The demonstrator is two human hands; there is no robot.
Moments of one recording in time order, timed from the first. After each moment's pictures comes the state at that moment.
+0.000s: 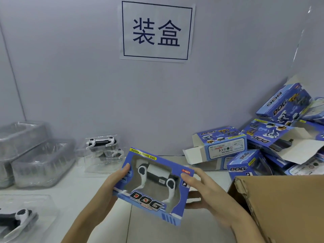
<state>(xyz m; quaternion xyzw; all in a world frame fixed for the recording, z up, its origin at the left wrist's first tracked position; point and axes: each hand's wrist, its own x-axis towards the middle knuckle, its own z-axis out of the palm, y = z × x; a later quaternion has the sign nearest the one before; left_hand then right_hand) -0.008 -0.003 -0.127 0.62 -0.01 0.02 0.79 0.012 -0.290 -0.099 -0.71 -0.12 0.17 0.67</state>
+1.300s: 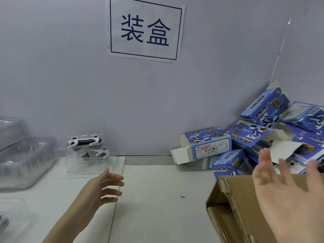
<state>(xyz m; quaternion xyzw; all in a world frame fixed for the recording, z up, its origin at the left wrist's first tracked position) 0.007 0.003 -0.152 0.64 0.07 0.04 0.76 -0.015 -0.417 -0.054 -0.12 0.02 -0.18 0.98</state>
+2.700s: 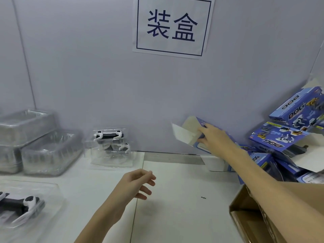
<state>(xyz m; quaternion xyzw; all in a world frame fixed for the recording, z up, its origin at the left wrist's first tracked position) -0.011 -0.026 -0.133 0.73 0.04 0.03 0.68 0.153 -0.287 -0.029 -0.97 -0.19 -0.16 0.04</state>
